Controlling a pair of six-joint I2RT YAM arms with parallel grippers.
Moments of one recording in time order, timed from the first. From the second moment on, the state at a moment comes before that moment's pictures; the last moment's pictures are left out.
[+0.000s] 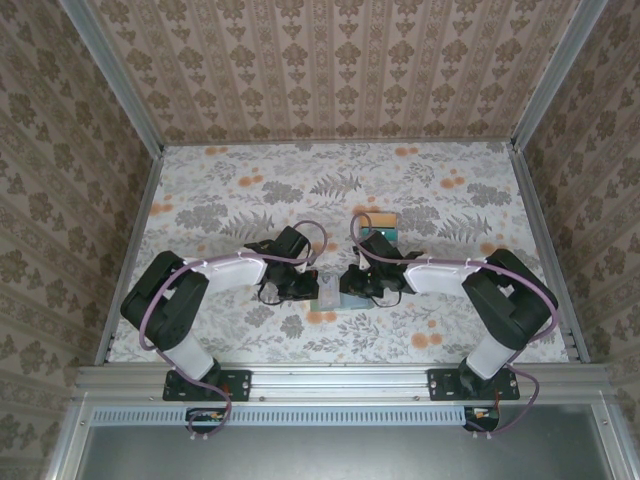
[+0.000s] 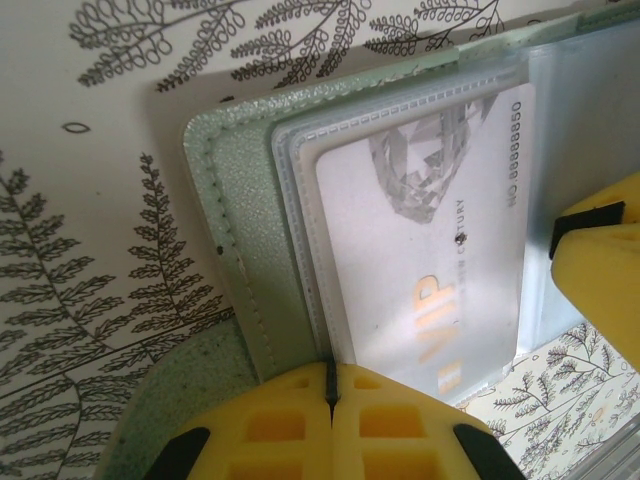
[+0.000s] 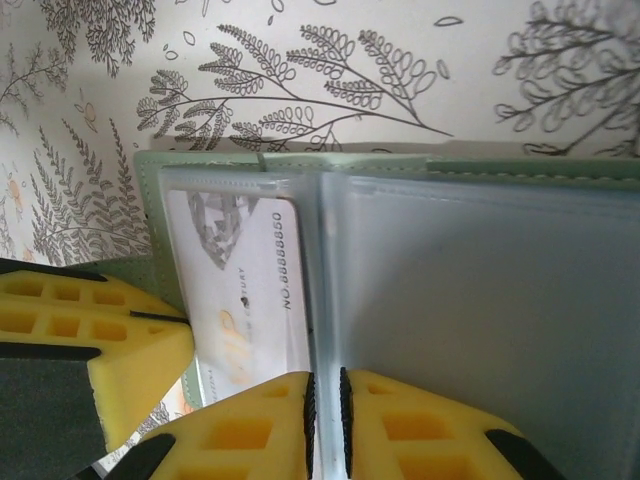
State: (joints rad) left arm -0.72 1.64 0.82 -0.41 0.41 -0.59; right arm 0.66 1.66 0.77 -0.11 -0.35 0.84
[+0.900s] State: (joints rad) left arm -0.72 1.64 0.84 -0.43 0.41 -0.59; right arm 0.67 1.70 0.75 -0.01 -0.41 0.85
